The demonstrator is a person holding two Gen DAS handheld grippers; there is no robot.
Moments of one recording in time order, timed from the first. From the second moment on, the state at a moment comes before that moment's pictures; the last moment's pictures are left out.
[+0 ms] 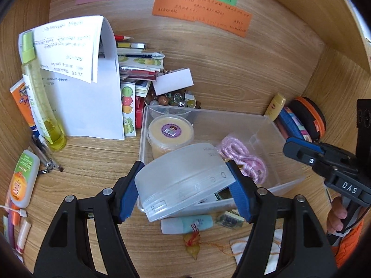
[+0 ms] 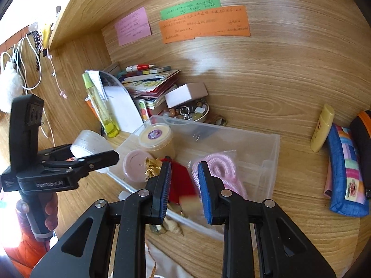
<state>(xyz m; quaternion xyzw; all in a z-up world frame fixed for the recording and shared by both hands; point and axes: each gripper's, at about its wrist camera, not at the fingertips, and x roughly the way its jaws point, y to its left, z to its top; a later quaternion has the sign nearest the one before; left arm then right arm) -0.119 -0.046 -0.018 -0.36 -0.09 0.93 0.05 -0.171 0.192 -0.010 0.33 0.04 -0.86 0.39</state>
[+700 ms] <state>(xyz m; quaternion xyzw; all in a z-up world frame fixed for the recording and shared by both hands) -0.148 -0.022 -0.038 -0.39 -0.05 0.92 0.05 -0.194 0.187 -0.038 0.36 0.04 -0.85 0.38</state>
